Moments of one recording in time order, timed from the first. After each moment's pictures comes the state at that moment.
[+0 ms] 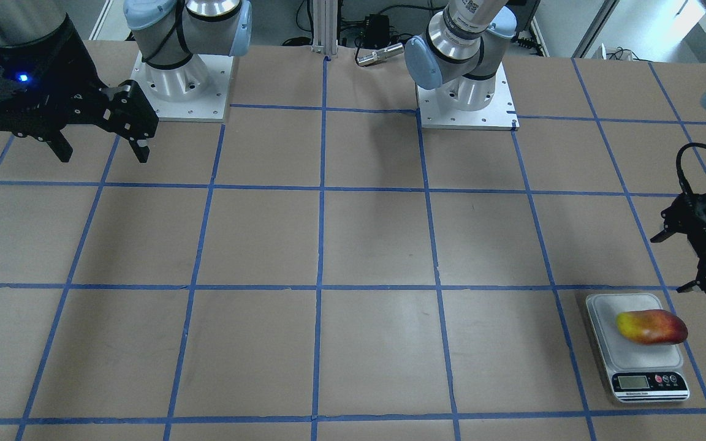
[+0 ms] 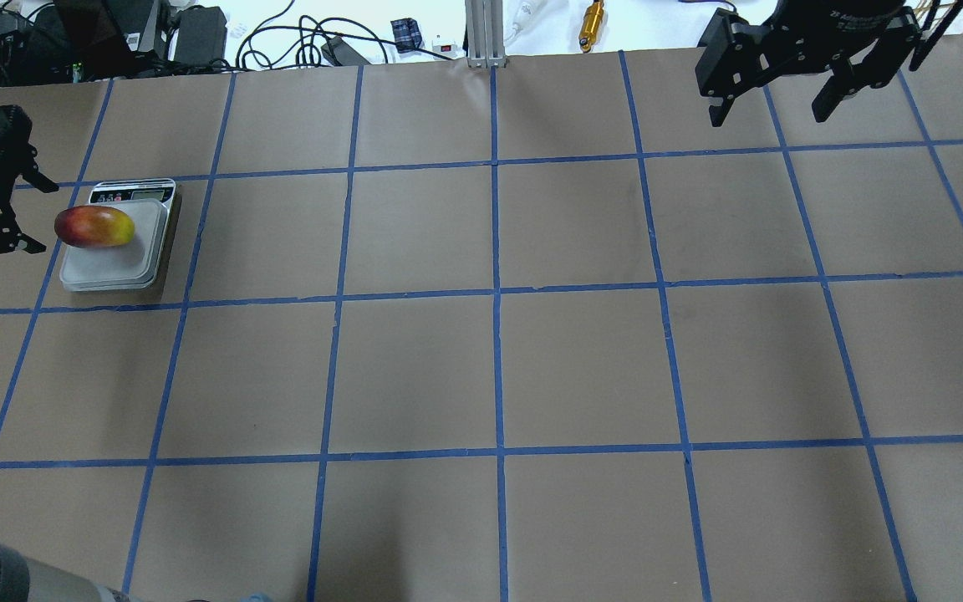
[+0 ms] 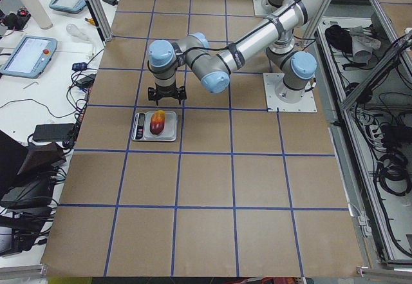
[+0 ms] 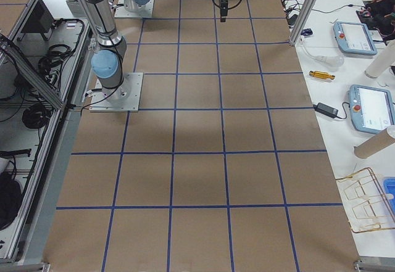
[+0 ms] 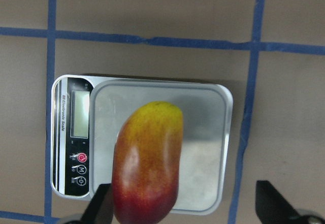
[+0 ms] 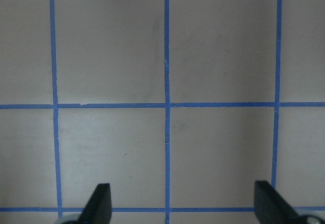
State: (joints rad) left arm -0.99 -1.85 -1.56 -1.33 1.50 2.04; right arm 1.54 -1.53 1.41 -1.53 -1.56 -0.04
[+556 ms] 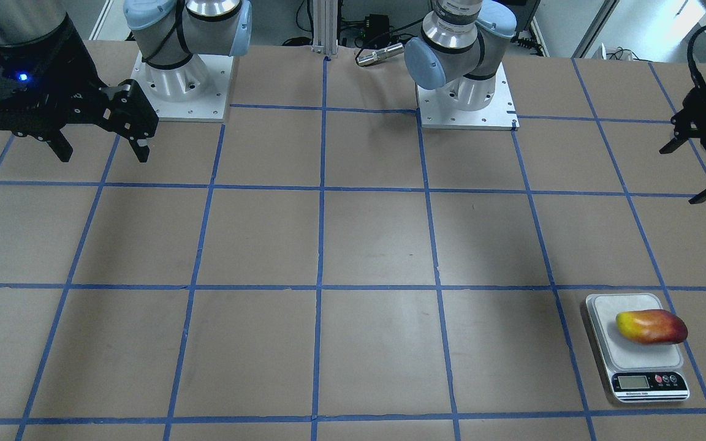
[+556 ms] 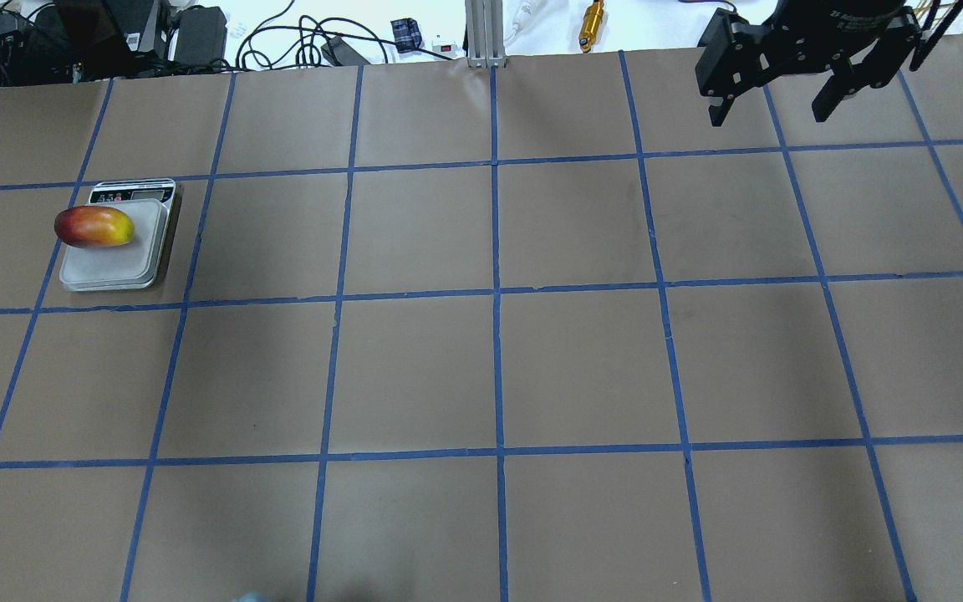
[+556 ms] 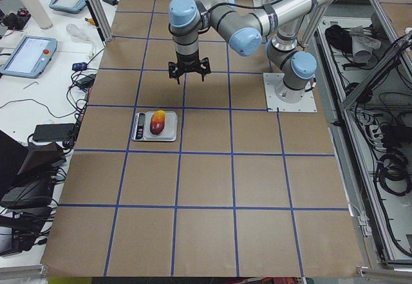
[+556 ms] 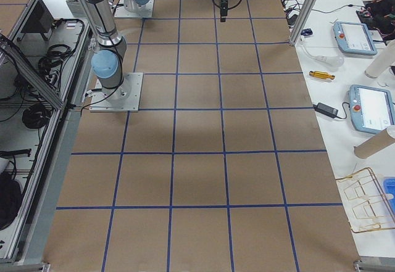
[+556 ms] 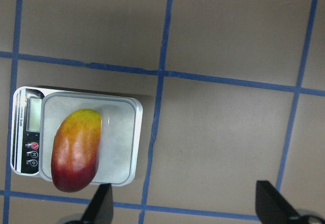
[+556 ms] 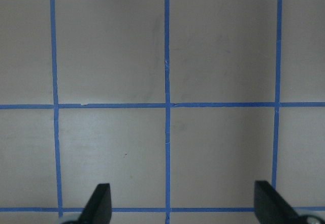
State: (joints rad) left arm -0.99 -1.60 -1.56 -1.60 1.59 1.98; right arm 1.54 -1.53 1.41 -1.53 -1.56 -0.04
